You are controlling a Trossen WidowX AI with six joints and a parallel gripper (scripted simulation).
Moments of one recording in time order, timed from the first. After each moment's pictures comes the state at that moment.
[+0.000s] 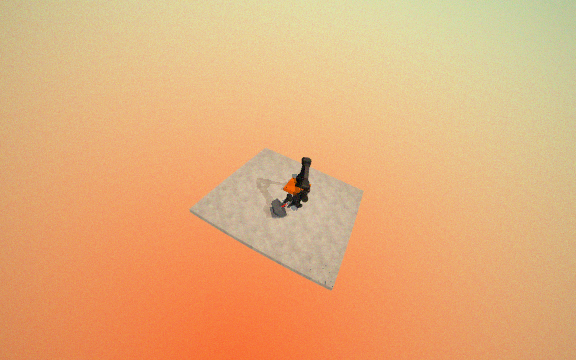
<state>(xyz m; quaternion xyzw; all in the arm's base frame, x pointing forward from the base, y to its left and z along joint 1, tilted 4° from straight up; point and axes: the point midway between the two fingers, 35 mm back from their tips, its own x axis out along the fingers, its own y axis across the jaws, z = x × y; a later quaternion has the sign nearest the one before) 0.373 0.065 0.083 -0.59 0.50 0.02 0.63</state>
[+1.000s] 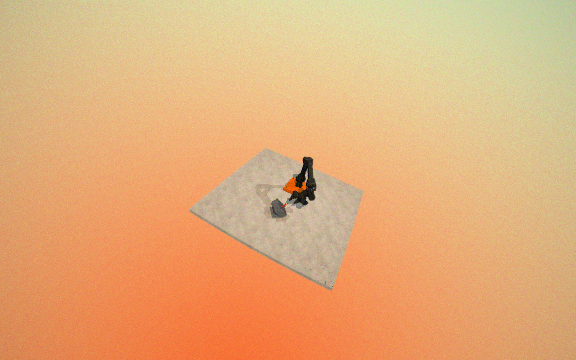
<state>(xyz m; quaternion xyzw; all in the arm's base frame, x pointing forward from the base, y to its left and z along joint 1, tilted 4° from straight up) 0.345 0.100 0.116 -0.59 0.50 0.02 0.63</state>
